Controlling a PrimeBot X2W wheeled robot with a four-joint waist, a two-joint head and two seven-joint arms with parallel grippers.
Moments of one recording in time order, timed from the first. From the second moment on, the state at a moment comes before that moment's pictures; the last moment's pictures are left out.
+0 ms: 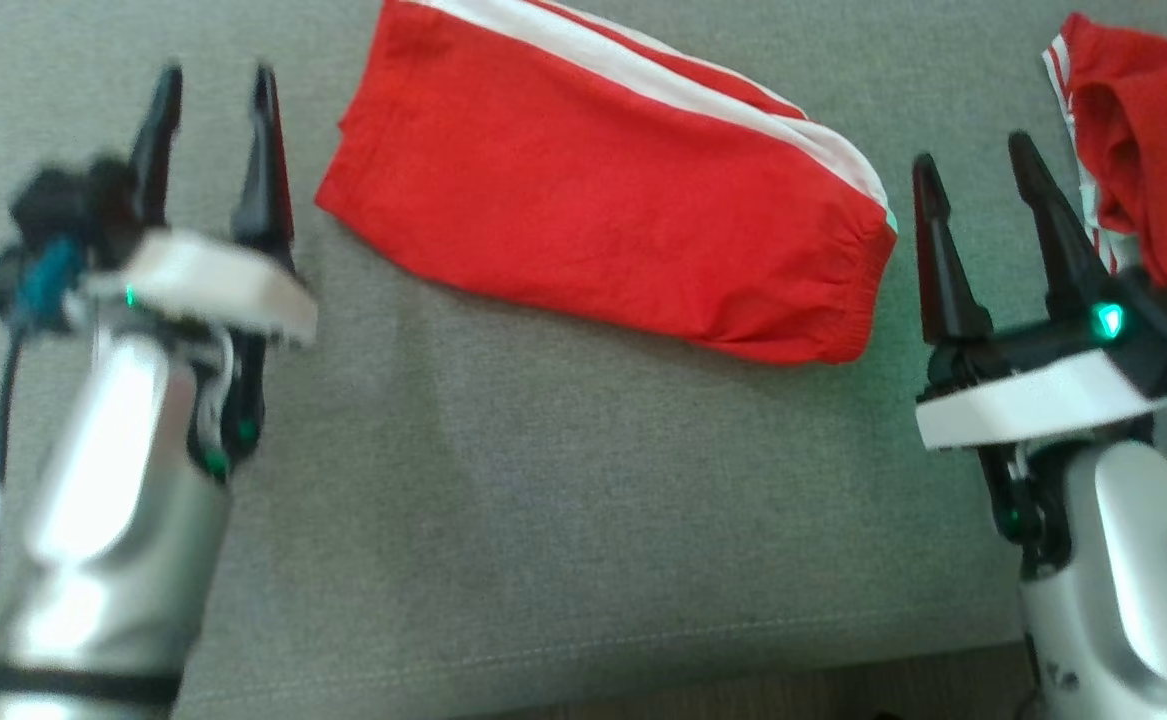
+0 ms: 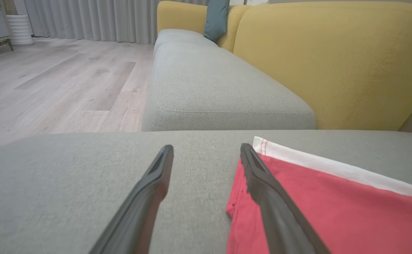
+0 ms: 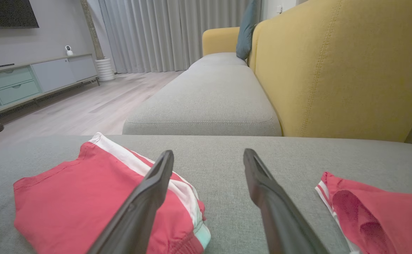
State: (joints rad) left arm -0.62 0.24 -0.33 0.42 -0.42 0.08 -0.26; right arm -0.30 -0.10 0.10 0.02 0.16 0.13 -0.07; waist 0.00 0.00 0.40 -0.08
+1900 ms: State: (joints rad) left arm -0.94 0.21 -0.48 0.95 -0.33 -0.13 0.16; right arm -0.12 -0.05 0.07 -0.06 0.20 0.13 -0.04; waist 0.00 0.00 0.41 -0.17
